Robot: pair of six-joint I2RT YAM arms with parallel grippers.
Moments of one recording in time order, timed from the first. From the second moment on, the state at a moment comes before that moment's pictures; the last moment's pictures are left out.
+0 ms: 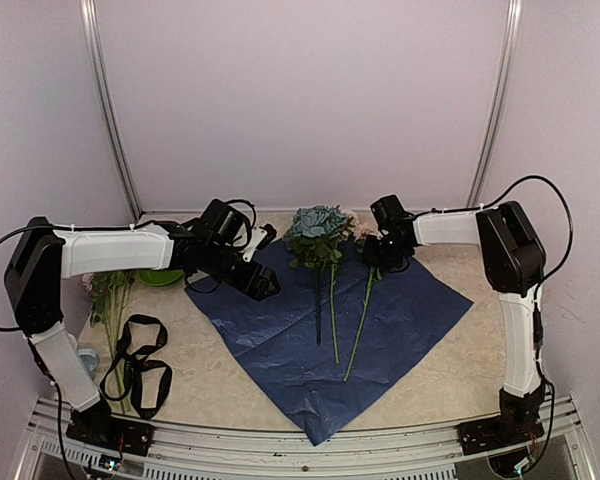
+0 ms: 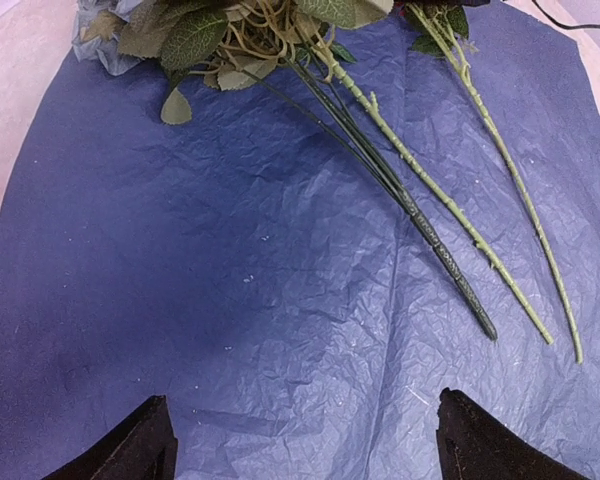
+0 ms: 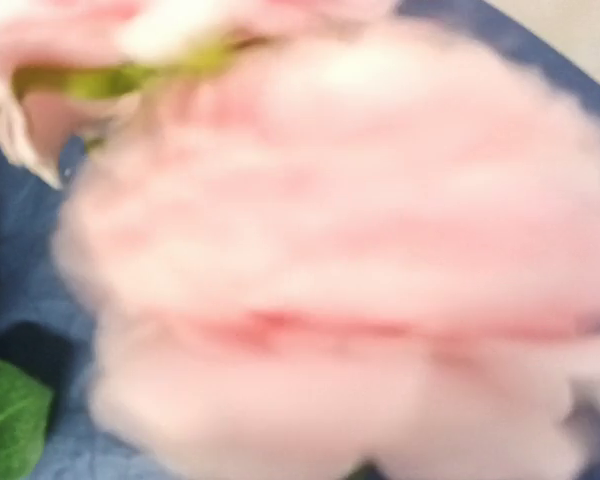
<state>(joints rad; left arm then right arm) -0.68 1.74 1.21 -0.35 0.15 -0.05 0.44 2.19 1.58 -0.33 0.09 0.60</state>
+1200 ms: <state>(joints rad) -0.65 1.71 1.21 -0.35 0.15 -0.05 0.44 2.37 1.86 -0.12 -0.10 0.44</state>
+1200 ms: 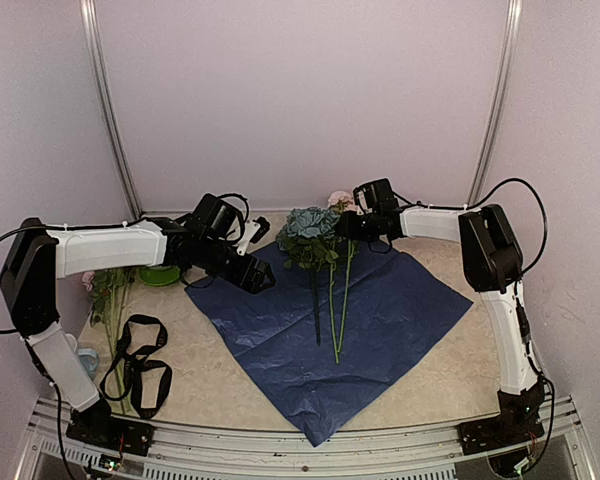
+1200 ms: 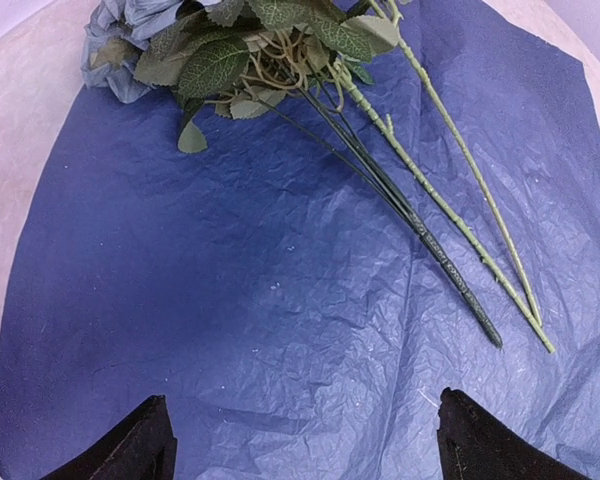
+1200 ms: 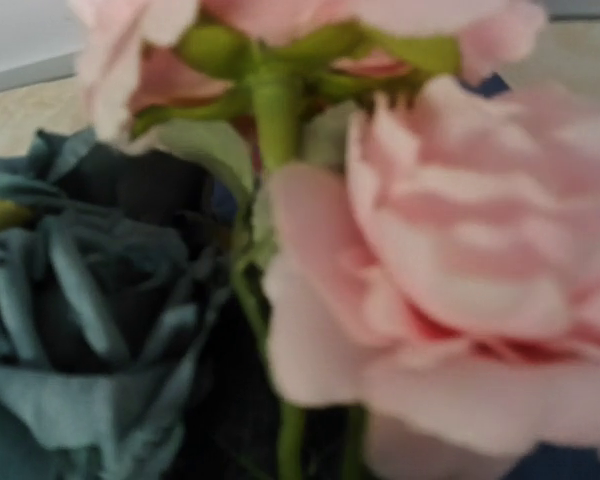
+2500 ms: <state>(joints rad) 0.05 1.60 1.08 -0.65 -0.31 -0.24 0.50 1.75 1.23 -0.18 -0.03 0.17</state>
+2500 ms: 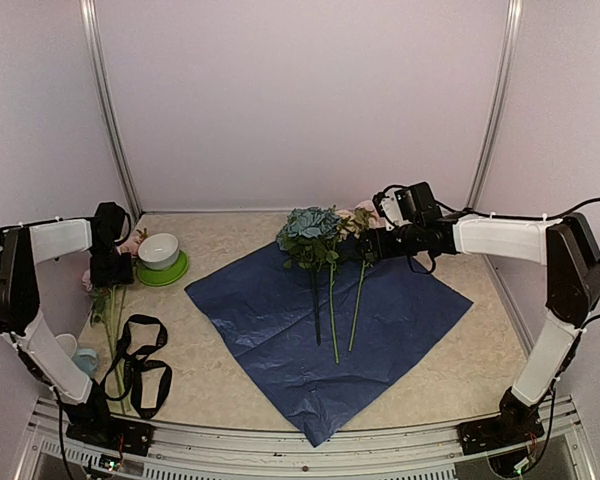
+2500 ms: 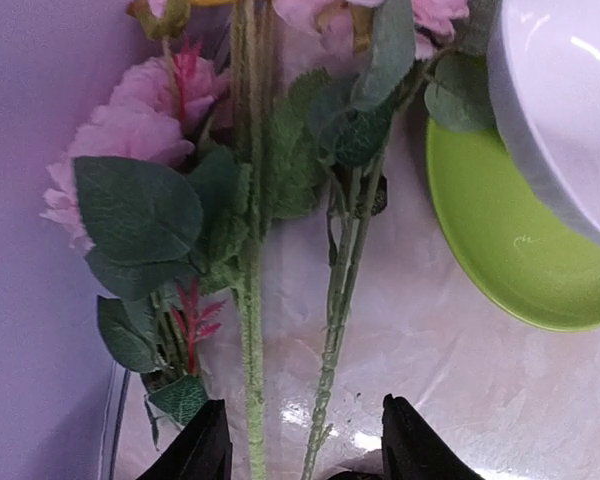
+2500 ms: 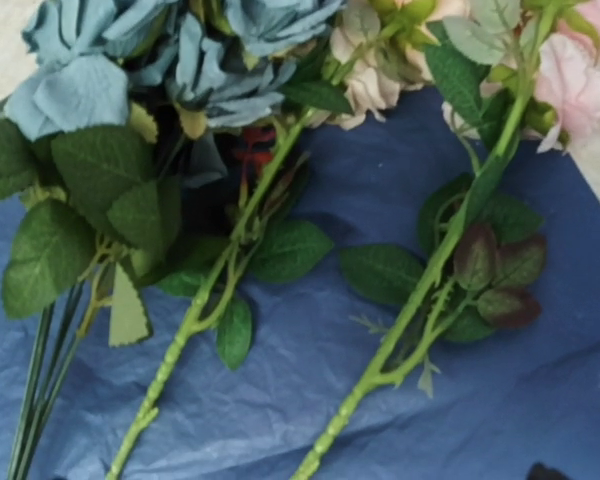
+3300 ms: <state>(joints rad) 0.07 1.79 1.06 -0.59 -0.31 -0.21 0.50 1.73 1.20 -0.22 0.01 0.15</state>
